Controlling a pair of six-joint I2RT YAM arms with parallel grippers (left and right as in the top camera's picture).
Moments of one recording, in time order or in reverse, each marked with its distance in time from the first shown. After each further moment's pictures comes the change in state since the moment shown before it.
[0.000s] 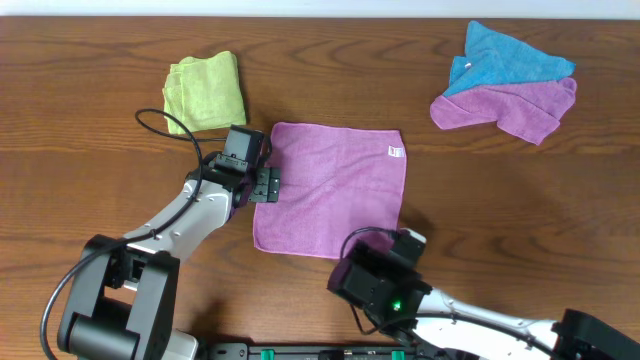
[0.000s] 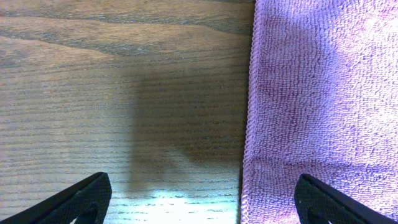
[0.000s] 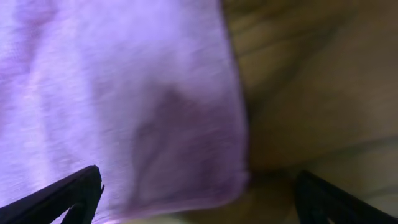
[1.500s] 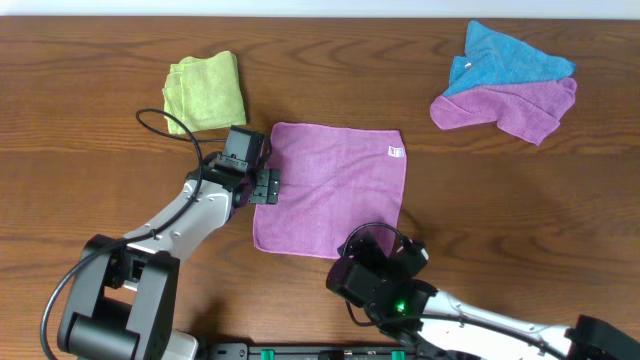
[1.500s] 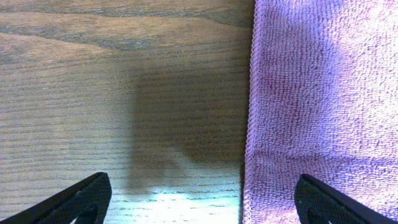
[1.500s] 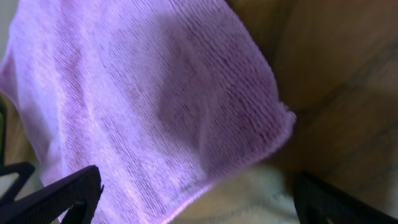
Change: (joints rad) left arm 0.000 0.000 0.000 -0.013 0.000 0.014; right arm 0.002 -0.041 0.018 0.067 -0.076 0.452
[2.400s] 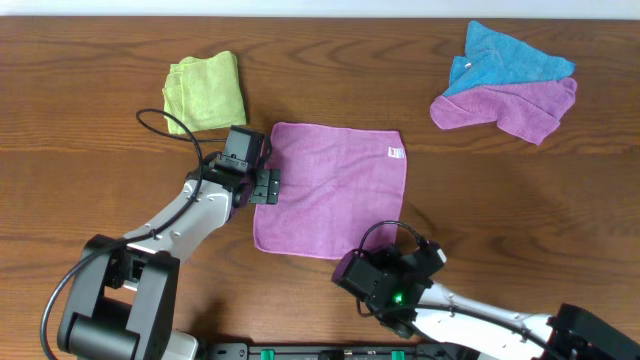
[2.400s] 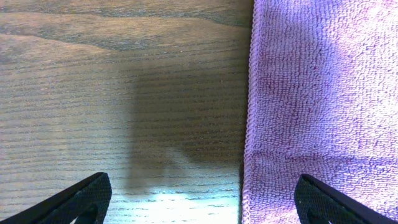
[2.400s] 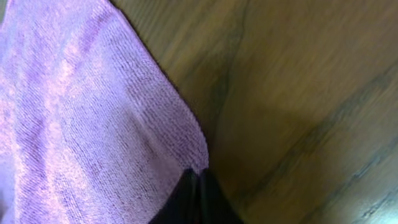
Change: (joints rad) left arm 0.000 0.000 0.000 0.000 0.003 0.000; right arm -0.058 0.059 -0.019 -0.061 0.096 0.029
